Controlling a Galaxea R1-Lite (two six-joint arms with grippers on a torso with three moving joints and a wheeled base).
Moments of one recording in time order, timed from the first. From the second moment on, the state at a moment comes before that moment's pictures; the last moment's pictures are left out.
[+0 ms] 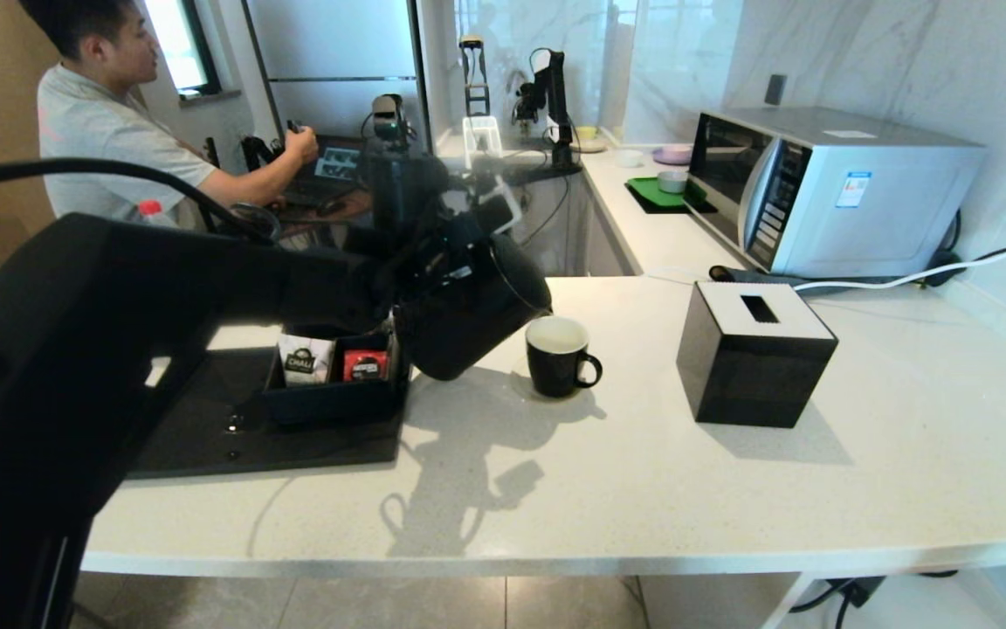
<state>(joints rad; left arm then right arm) -0.46 2.22 -1.73 -0.41 0.32 1.02 0.00 0.00 0.00 0.00 -0.02 0.00</state>
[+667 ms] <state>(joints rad) -0.46 2.22 -1.73 -0.44 0.33 0.94 0.00 0.00 0.00 0.00 -0.02 0.00</state>
